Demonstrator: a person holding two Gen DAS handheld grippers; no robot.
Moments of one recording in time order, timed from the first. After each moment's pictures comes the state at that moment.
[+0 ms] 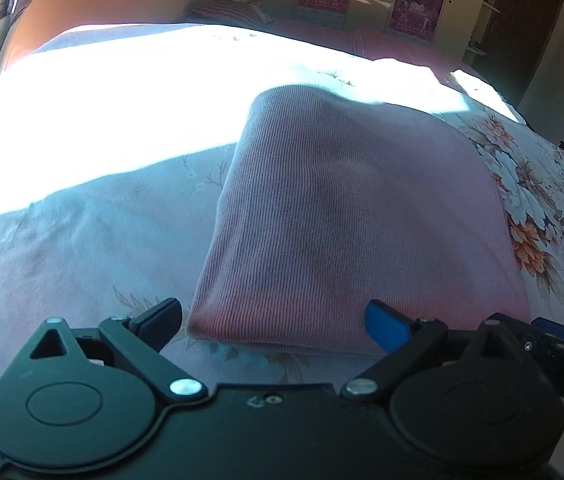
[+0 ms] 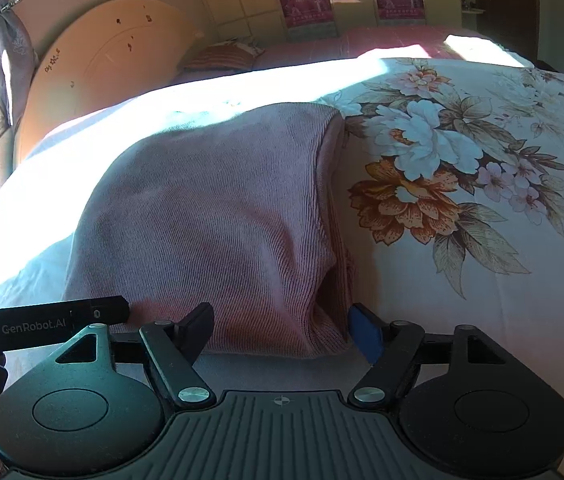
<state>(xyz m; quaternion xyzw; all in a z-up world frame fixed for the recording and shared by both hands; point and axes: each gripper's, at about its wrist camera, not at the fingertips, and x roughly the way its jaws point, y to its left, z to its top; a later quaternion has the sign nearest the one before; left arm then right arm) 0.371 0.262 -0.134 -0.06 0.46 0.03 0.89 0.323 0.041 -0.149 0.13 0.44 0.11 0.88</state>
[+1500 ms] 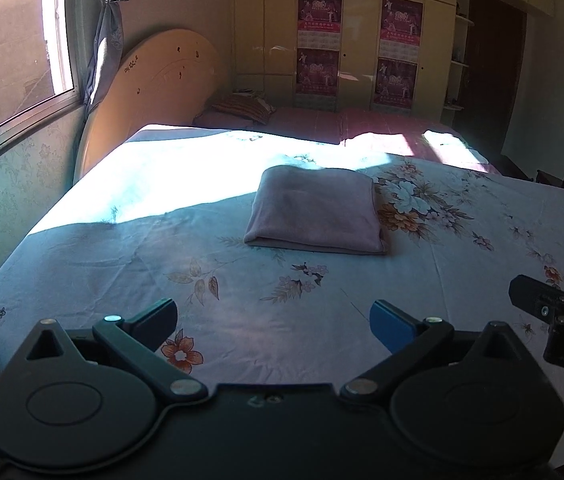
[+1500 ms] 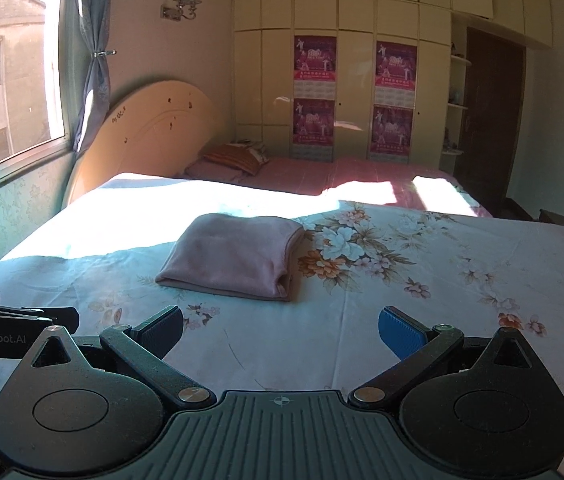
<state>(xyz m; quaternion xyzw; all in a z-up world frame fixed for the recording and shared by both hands) 0.064 0.203 0.035 -0.01 0.34 0.05 0.94 0.015 0.010 0.031 0.00 0.28 0.09 0.96</state>
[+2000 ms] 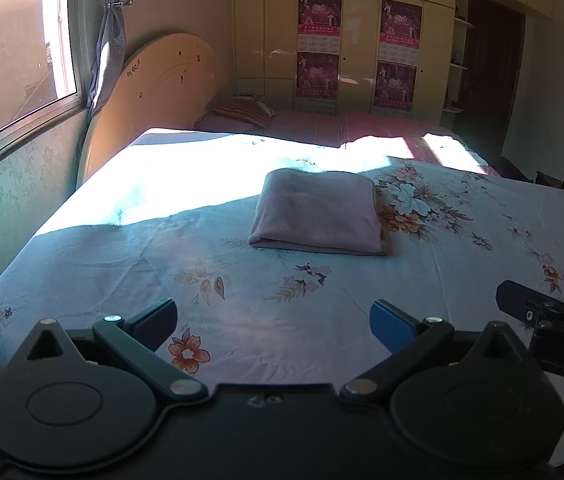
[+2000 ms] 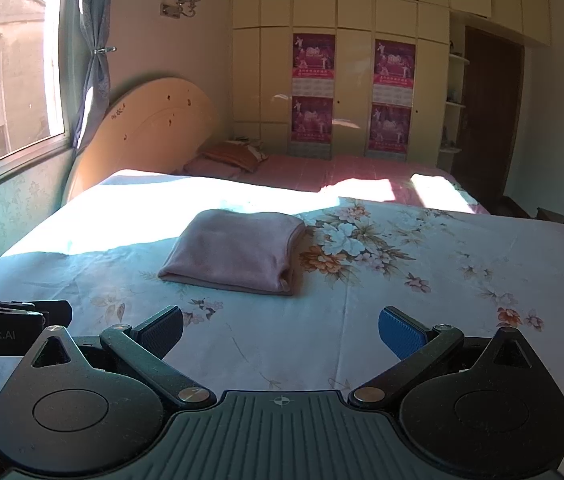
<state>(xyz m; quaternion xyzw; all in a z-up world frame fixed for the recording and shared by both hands) 0.054 0.205 0.036 0.00 0.34 0.05 0.94 0.006 0.019 0.029 0.00 0.28 0.09 0.95</state>
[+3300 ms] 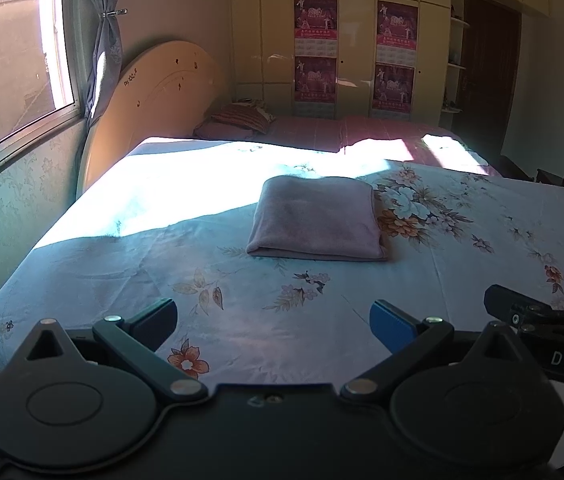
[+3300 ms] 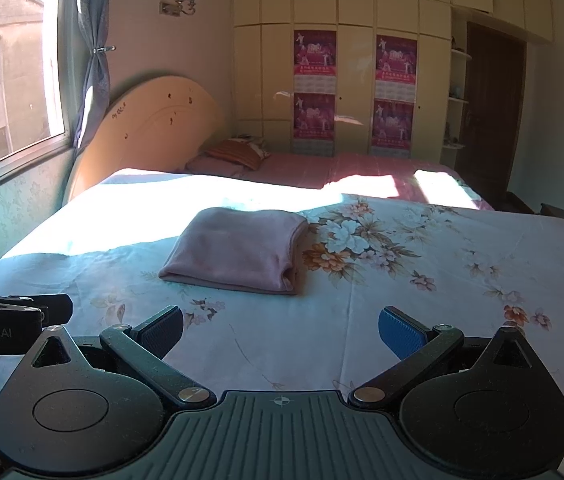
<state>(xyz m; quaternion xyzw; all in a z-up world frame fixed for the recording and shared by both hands) 0.057 0.202 0.046 0.01 0.33 0.05 0.94 0.016 0.015 0.026 0.01 0.29 0.09 0.95</state>
